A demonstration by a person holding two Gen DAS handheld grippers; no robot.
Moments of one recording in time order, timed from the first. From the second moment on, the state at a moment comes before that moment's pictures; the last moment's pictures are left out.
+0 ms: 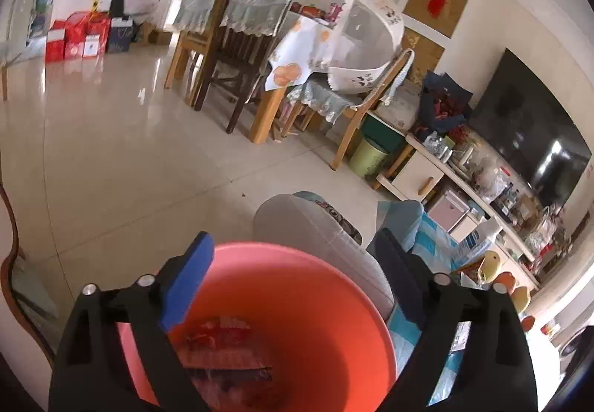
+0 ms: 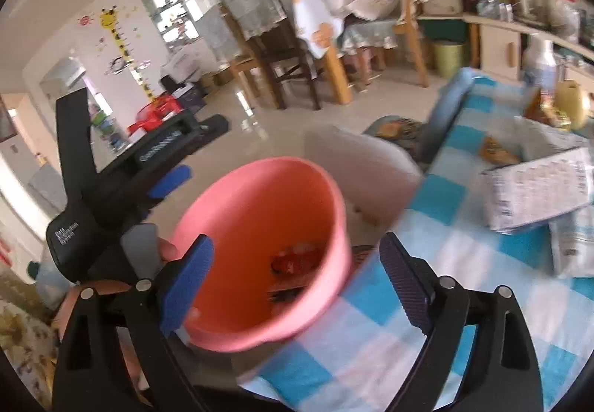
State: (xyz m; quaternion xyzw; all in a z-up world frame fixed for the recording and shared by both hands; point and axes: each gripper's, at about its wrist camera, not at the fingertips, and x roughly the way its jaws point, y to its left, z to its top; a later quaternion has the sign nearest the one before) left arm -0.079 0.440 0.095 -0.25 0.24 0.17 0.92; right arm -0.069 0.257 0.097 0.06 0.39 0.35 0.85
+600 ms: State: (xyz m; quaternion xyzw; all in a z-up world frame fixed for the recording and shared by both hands) left arm -0.060 0.345 0.109 -0.10 0.22 0.05 0.97; right arm -0.093 0.171 0.079 0.01 0.37 0.27 0.89
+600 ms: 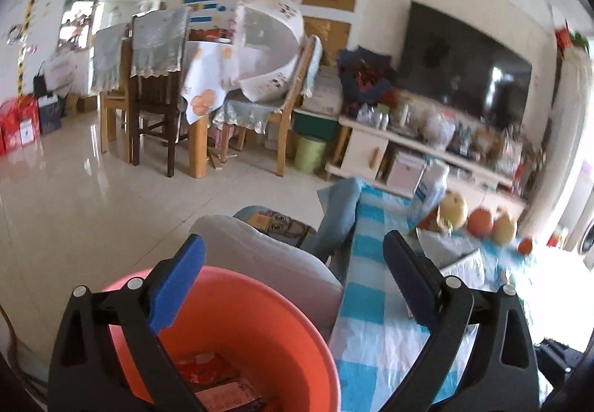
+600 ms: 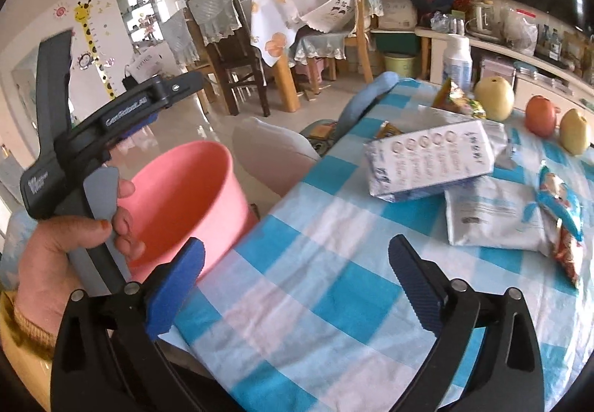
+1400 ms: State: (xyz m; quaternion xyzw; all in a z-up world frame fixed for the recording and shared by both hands) left arm -0.046 0.258 0.102 0.00 0.26 -0.03 0.96; right arm -0.112 0.106 0.062 -0.04 0.38 0.21 0.90
